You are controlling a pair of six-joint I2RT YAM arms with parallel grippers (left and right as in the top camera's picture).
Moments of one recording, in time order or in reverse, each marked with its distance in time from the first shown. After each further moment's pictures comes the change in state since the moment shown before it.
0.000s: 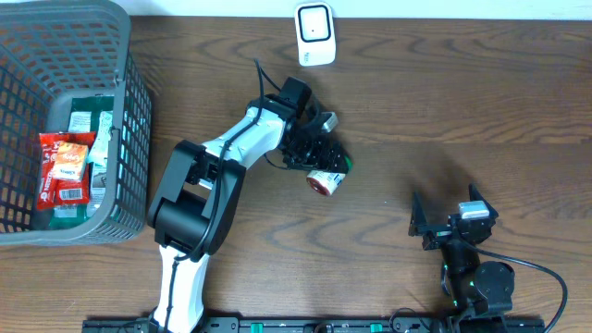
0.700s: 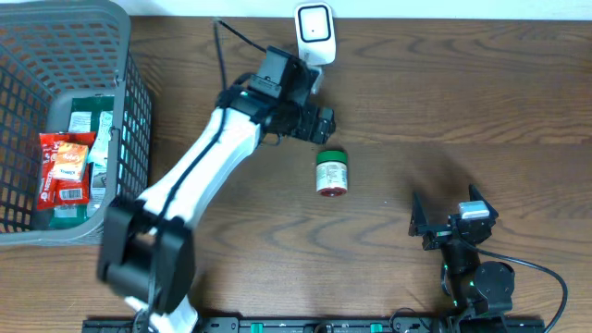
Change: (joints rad) left arm 0.013 -0.362 0.000 0.025 -0.401 0.004; right arm 0.000 0.000 0.000 0.000 0.000 0.000
